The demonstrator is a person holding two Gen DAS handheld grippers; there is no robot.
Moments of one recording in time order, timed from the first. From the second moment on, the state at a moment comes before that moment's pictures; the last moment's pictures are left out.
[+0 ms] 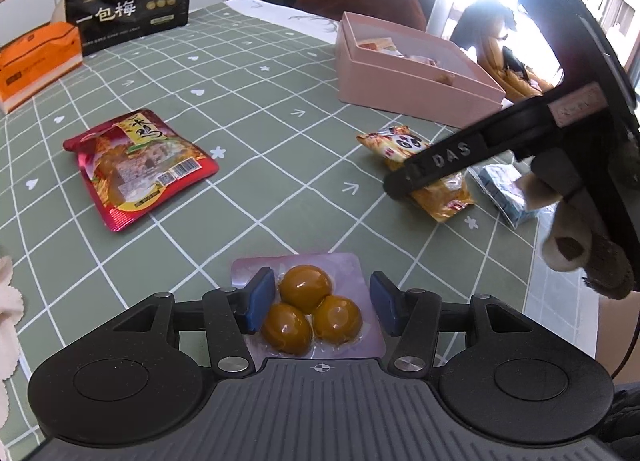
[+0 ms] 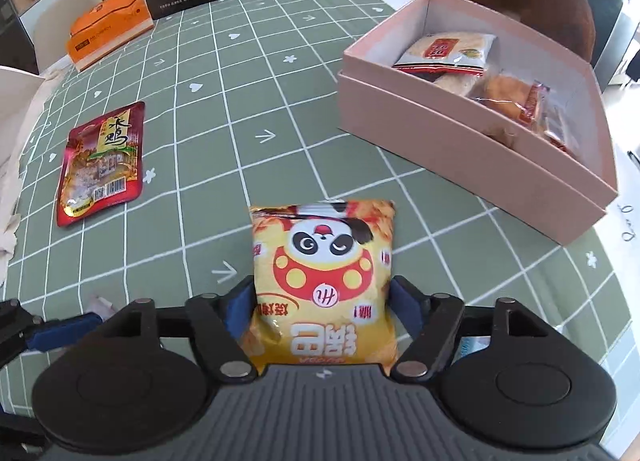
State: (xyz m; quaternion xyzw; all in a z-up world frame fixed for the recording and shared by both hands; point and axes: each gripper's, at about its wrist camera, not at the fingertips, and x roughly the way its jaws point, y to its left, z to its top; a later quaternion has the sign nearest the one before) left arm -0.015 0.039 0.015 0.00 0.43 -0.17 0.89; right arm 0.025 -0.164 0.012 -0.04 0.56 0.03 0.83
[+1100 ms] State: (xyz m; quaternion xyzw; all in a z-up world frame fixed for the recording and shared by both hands) left arm -0.034 0.035 0.020 0.01 0.42 -0.17 0.89; right arm -0.058 -0.212 0.065 -0.04 0.51 0.02 0.86
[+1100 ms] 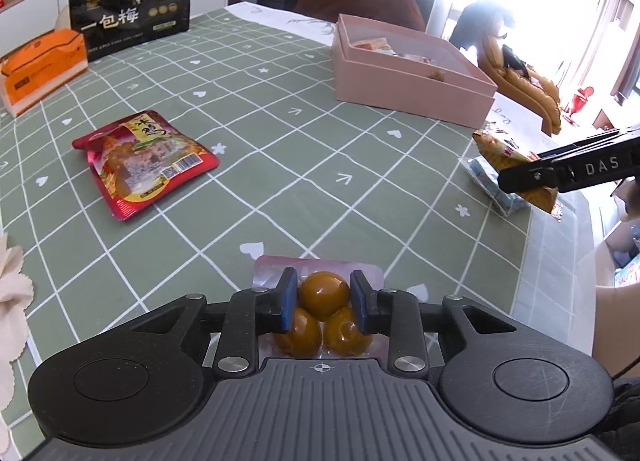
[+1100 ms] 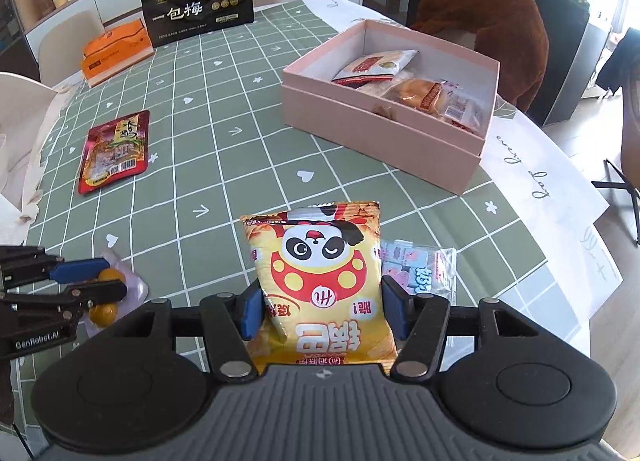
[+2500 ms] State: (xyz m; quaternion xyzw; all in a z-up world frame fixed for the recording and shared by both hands) left arm 0.124 0.041 0.041 -0.12 0.42 -0.04 0.90; right arm 0.120 -0.299 0.077 0.02 0.48 -0.03 0.88
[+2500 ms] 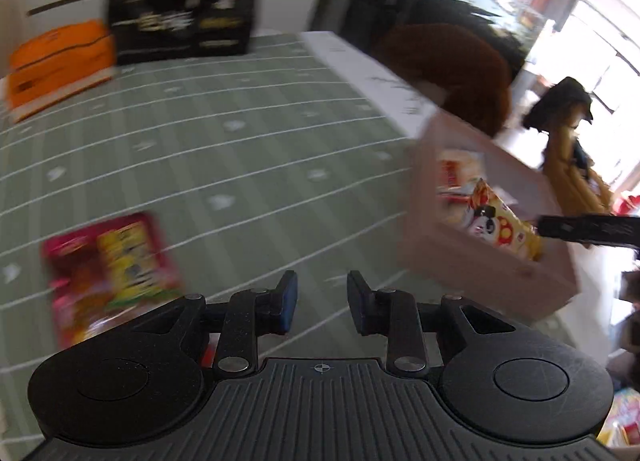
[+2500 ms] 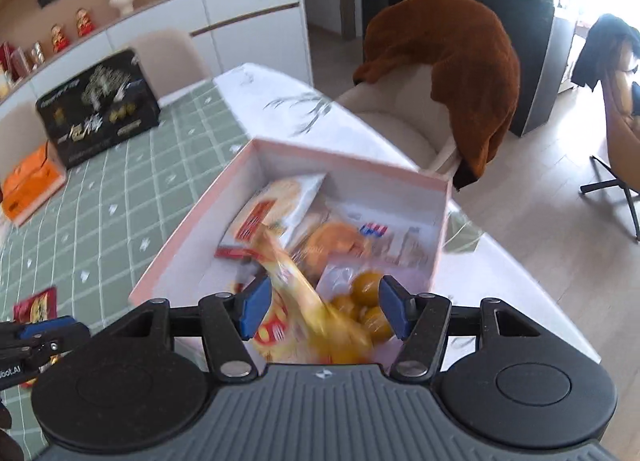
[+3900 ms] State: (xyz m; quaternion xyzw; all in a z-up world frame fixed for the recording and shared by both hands) left arm 0.048 0.075 0.018 -0.08 0.44 -0.15 0.88; right arm -0.023 -0.160 0.036 -0.05 0.53 0.08 0.84
